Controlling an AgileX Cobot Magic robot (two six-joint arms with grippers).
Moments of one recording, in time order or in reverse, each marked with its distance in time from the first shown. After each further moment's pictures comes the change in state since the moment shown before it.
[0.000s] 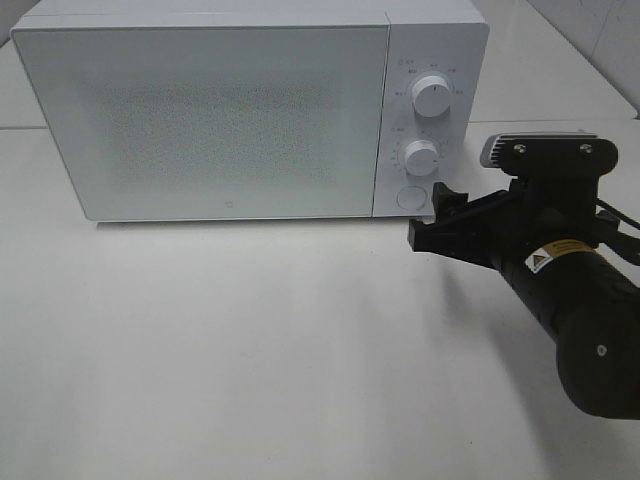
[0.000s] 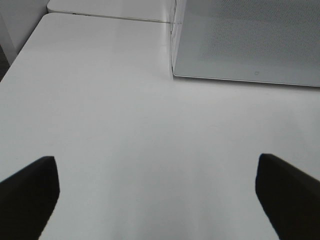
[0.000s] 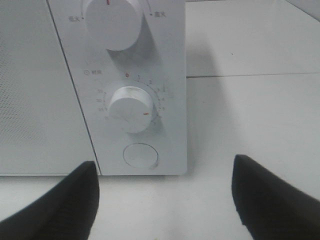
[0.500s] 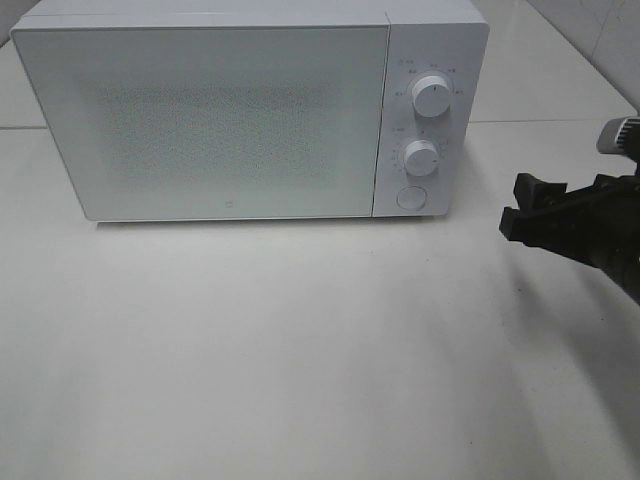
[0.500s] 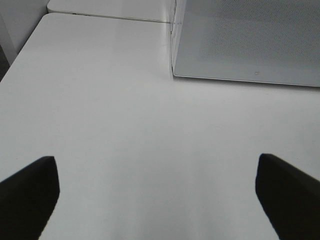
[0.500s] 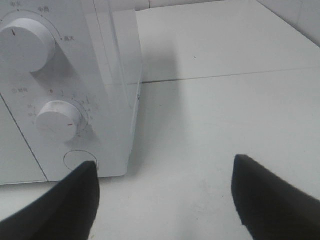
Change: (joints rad) left arm 0.000 0.000 0.000 0.000 0.000 0.000; right arm -0.281 -0.174 0.159 -0.254 0.059 0.101
